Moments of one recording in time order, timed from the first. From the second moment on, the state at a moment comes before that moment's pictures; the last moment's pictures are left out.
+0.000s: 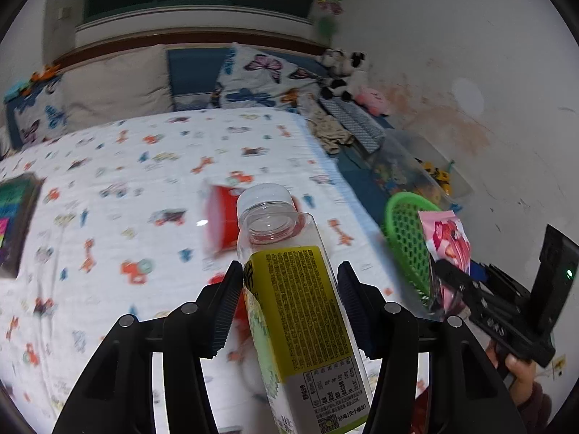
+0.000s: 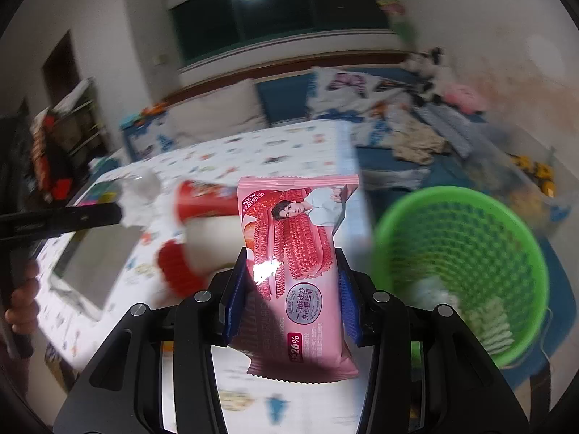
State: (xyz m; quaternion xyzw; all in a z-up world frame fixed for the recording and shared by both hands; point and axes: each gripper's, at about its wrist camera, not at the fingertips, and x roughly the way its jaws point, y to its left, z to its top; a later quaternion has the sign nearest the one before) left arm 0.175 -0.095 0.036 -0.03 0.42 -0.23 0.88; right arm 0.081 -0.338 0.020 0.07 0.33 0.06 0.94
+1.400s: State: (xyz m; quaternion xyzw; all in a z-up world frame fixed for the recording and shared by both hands) left arm 0.201 -0.365 0.019 0.09 0.41 -0.42 0.80; right arm 0.026 -0.488 -0.004 0.12 0.32 -0.12 0.93
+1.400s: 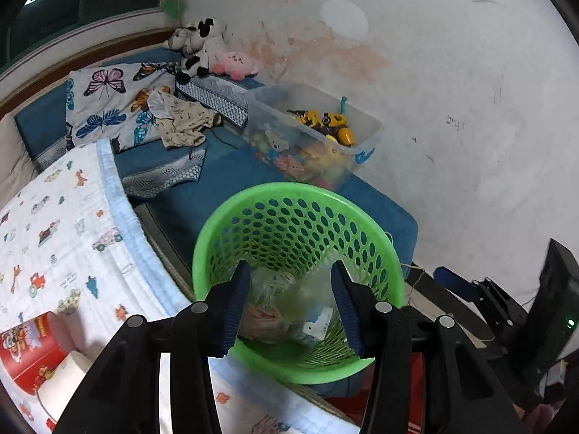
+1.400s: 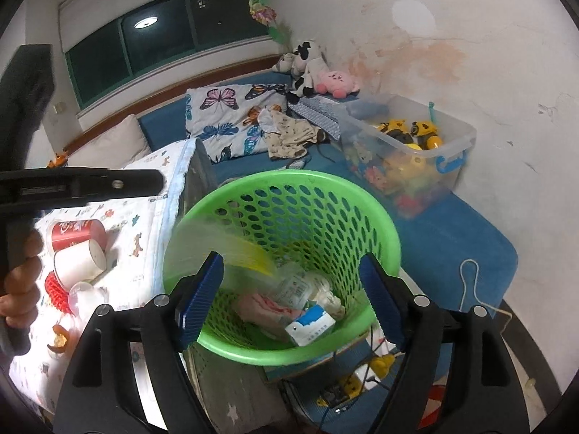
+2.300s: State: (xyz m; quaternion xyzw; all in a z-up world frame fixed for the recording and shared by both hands) left arm 0.192 -0.211 0.023 0.07 0.40 -0.31 0.86; right arm 0.037 -0.390 -0.014 0.08 0.35 0.01 0.93
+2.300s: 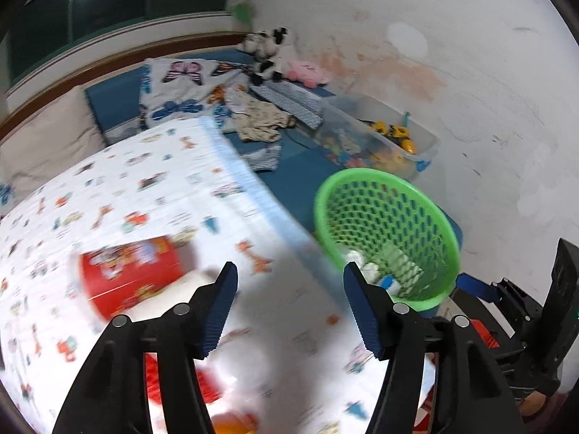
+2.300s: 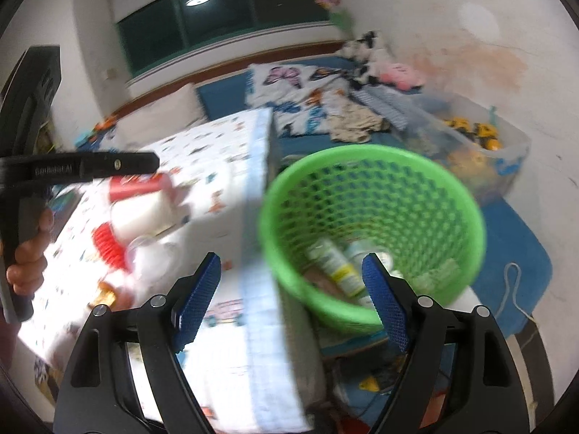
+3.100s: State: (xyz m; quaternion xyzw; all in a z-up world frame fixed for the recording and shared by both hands) left arm 0.174 -0.047 -0.004 -0.02 0.43 -0.21 0.88; right arm 0.109 -0.255 -0.053 0.02 0.40 0.15 0.90
